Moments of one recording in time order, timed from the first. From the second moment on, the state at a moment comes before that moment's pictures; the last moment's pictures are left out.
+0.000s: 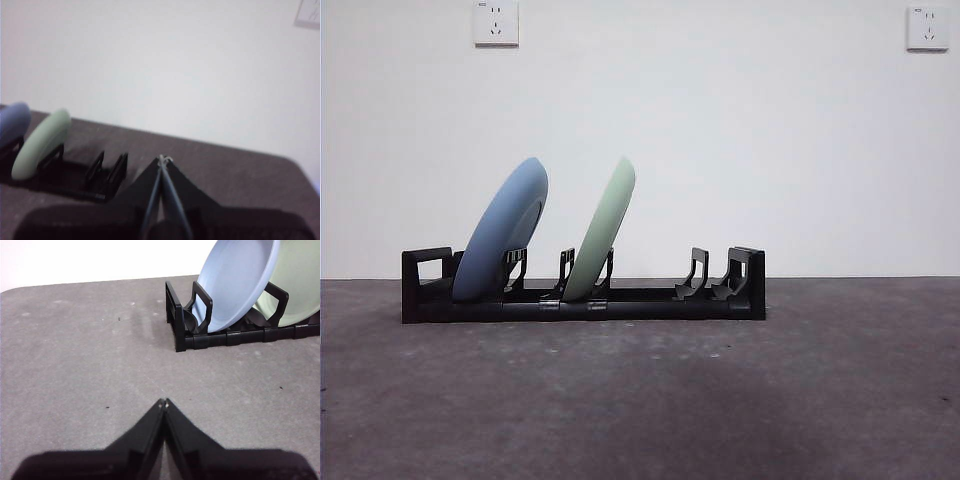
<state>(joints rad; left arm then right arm) 0.03 0.07 0.02 -0.17 0.05 0.03 -0.10 0.27 0.74 -0.48 -0.27 -0.16</state>
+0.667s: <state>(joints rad) 0.03 0.07 0.02 -0.17 0.05 0.03 -0.10 0.01 0.08 -0.26 -0.23 -0.06</state>
